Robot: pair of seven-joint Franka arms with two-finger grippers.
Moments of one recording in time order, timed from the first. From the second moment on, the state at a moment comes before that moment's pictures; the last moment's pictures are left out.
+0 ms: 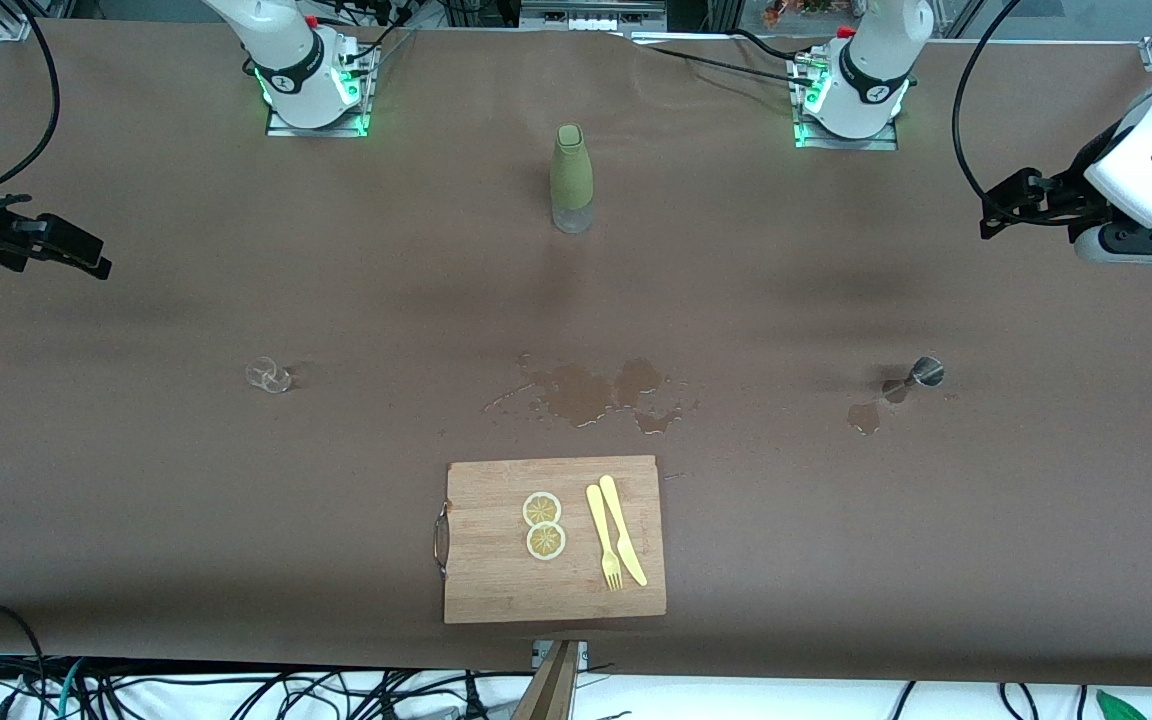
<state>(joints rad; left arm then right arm) 0.15 -0.01 -0.22 -1.61 -0.01 1.50 -0.06 0.01 0.05 -0.04 -1.60 0.00 1.63 0.06</state>
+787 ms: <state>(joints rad) 0.15 -0.01 -0.22 -1.61 -0.01 1.50 -0.06 0.01 0.06 -0.04 -1.60 0.00 1.63 0.06</state>
